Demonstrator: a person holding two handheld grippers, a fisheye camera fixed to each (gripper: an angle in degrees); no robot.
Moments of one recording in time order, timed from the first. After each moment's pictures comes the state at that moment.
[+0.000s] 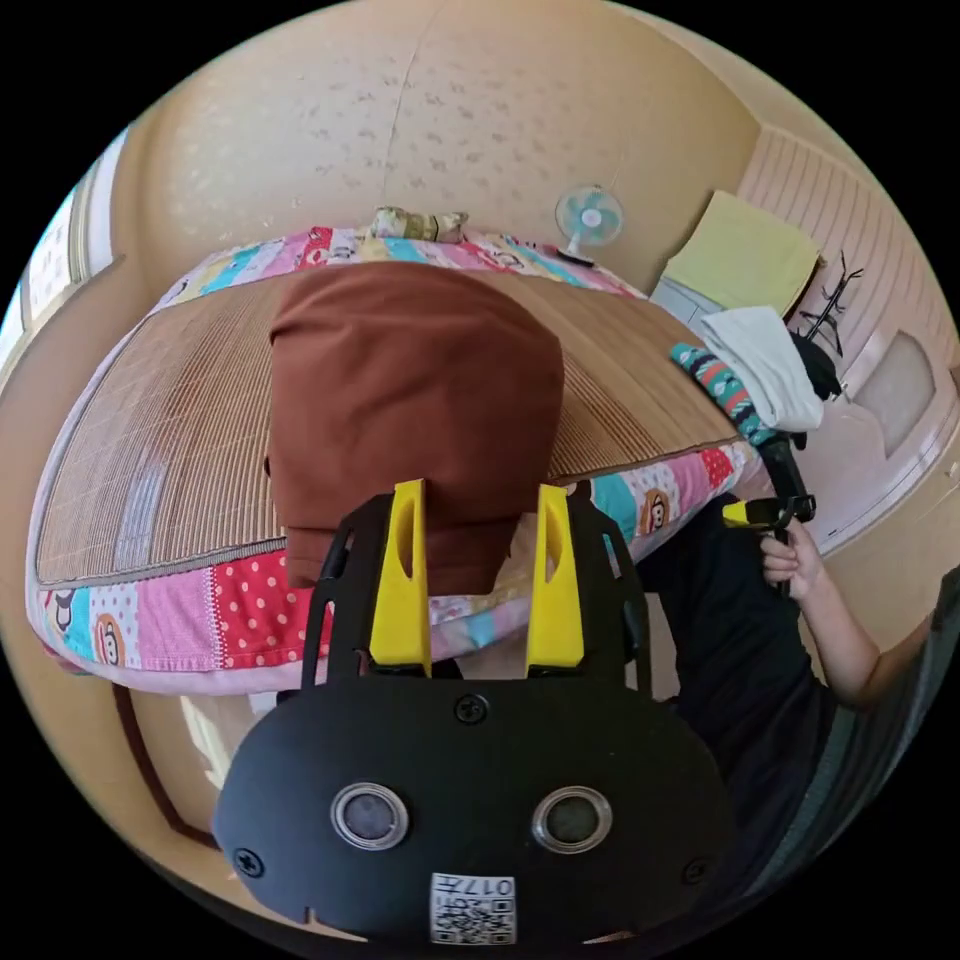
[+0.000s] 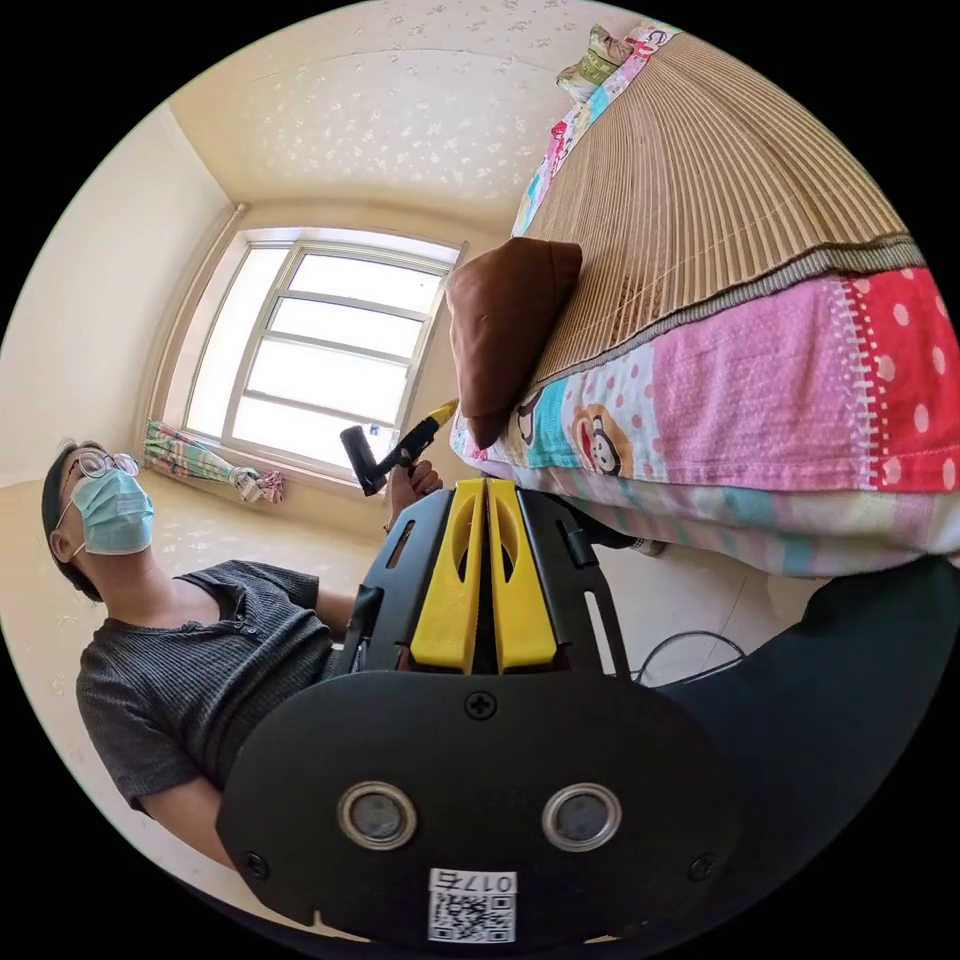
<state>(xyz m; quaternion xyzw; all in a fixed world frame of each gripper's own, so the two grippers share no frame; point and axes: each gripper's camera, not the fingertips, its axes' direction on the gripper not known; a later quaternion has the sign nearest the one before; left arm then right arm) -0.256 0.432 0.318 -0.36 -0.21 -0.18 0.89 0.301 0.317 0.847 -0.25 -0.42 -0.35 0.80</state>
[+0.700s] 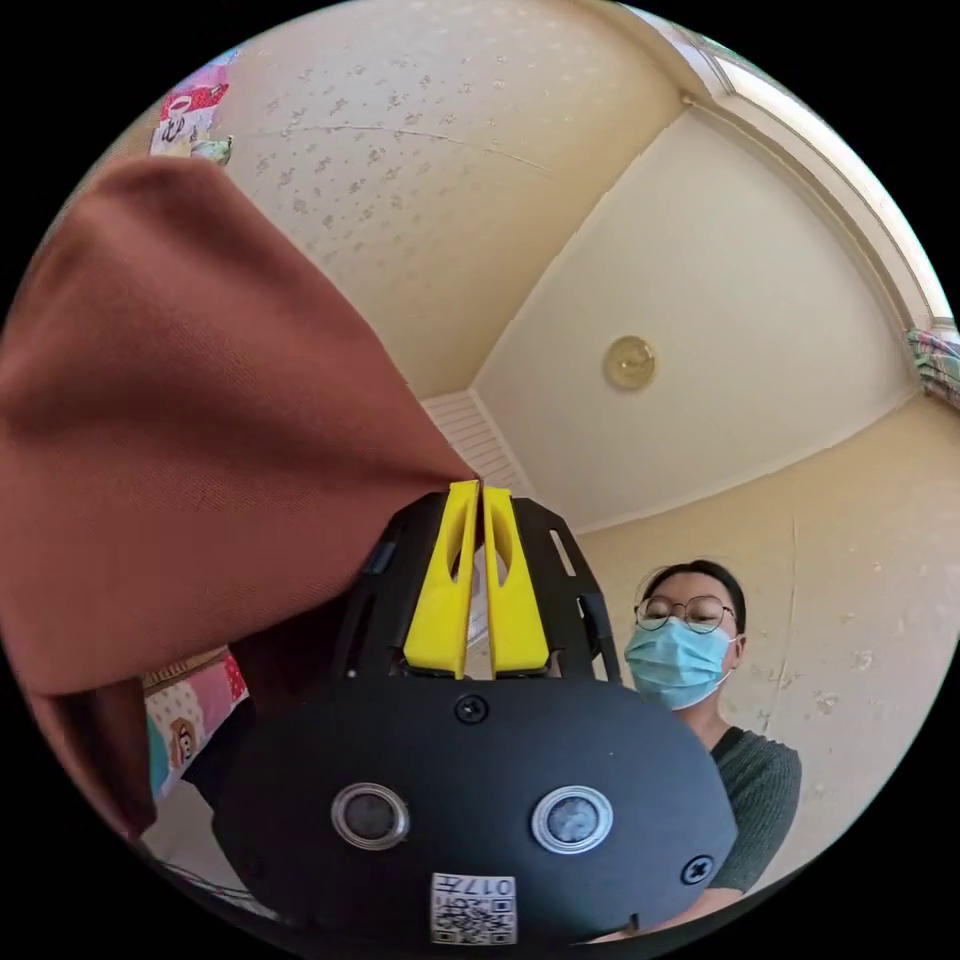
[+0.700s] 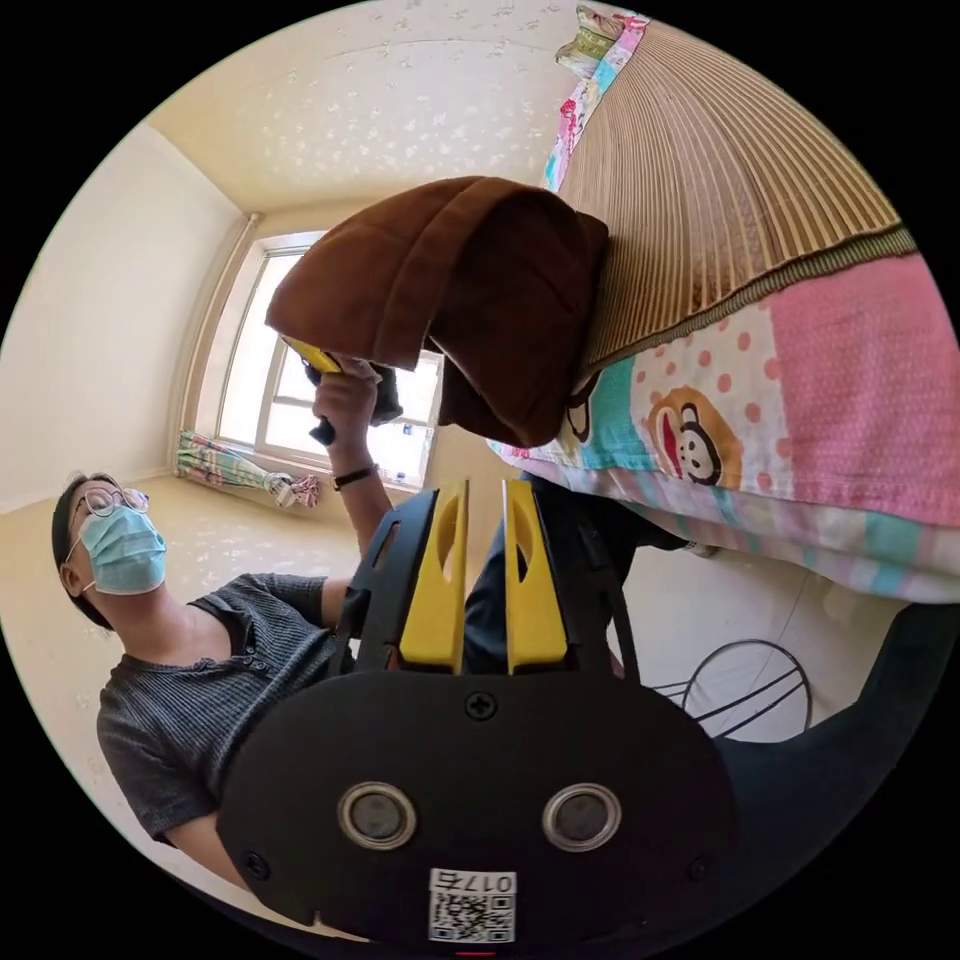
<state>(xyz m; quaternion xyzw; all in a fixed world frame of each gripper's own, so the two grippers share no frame) -0.393 0.363 0.285 0.12 0.41 -0.45 0.78 0.257 0.294 0.839 -0.27 -0.48 -0.31 0.77</state>
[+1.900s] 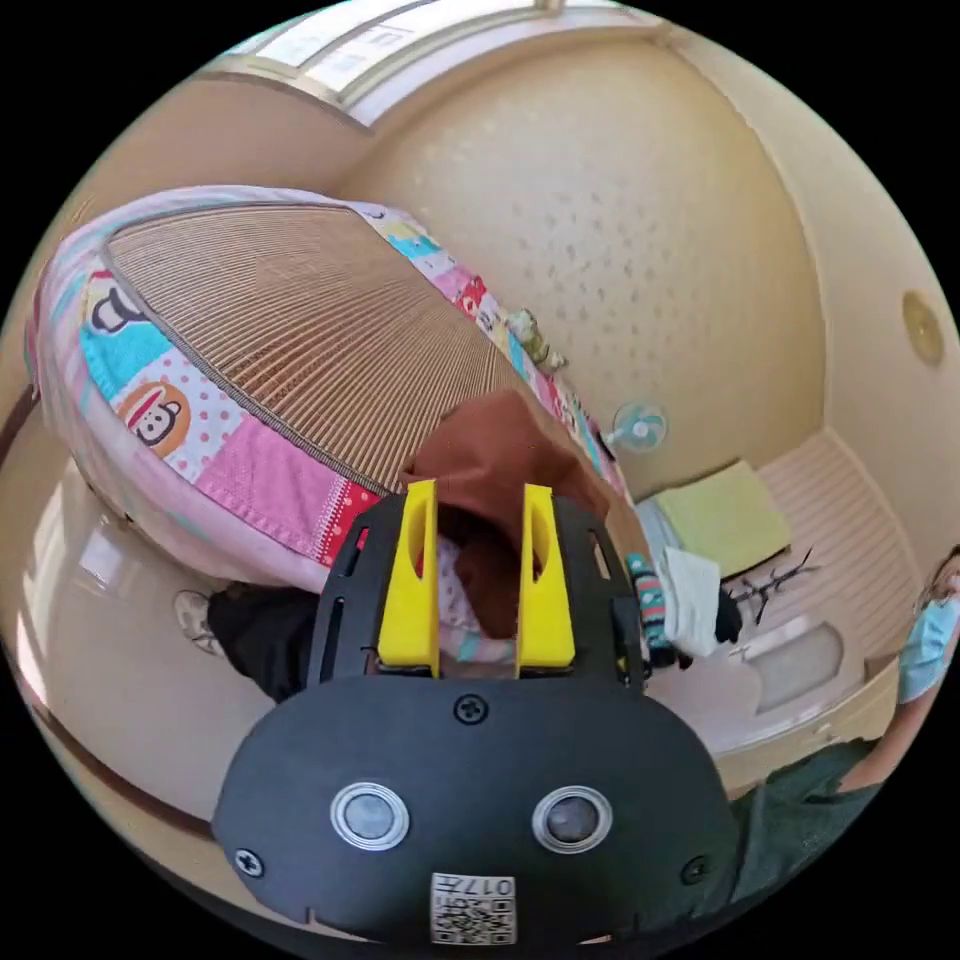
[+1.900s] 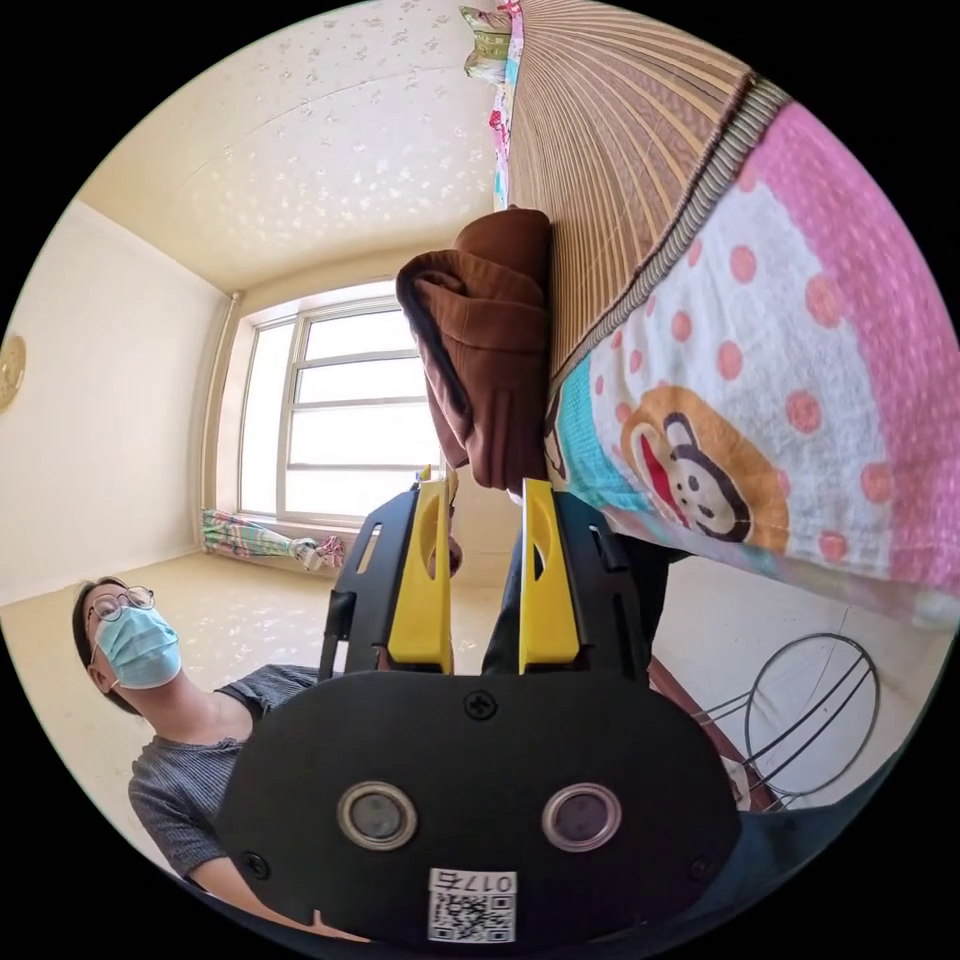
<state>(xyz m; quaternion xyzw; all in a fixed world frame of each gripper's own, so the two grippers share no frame) -0.395 0.435 0.198 -0.15 -0.20 -0.40 0.88 0.225 0.242 0.899 -0.29 -0.49 -0.22 0.79</state>
